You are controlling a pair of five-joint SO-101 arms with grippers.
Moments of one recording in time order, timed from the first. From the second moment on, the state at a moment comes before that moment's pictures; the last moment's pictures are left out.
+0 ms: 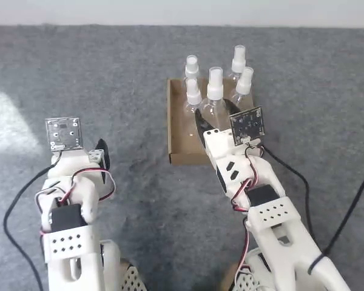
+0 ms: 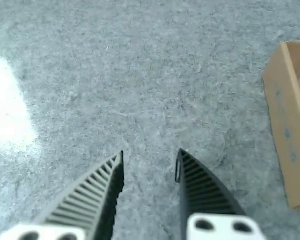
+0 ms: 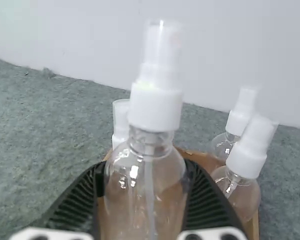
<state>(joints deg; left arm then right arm) -17.8 -69.2 76.1 45.1 -0.2 -22.6 -43.2 71.2 -6.3 0.1</state>
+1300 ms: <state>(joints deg) -17.8 -69.2 76.1 45.1 -0.2 -20.0 -21.5 75.7 -24.9 3.3</state>
